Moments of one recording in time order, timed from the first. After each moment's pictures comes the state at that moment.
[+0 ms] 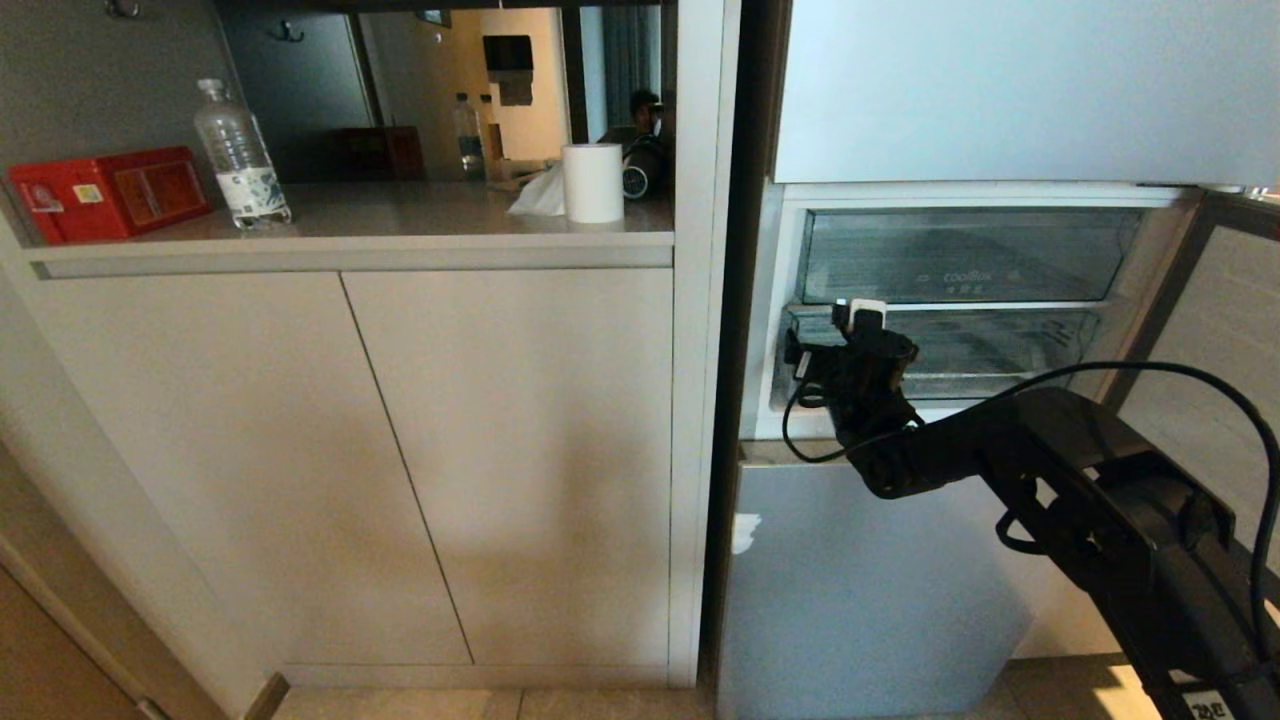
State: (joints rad) left arm 0.00 0.00 -0.04 0.11 0.01 0.00; right arm 0.27 2.64 -1.82 -0.99 -0.35 0.06
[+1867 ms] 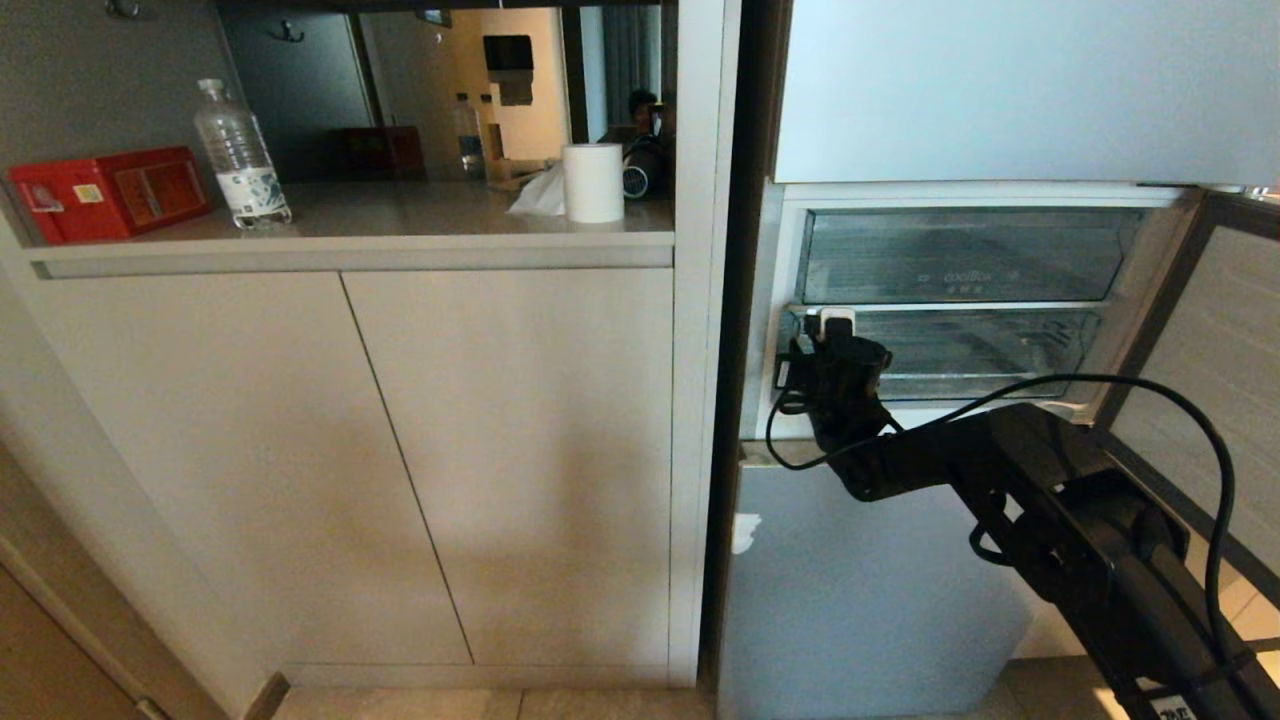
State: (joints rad) left arm 0.00 0.00 -0.04 0.11 0.01 0.00; right arm 0.29 2.72 -1.95 -0.92 -0.36 -0.01
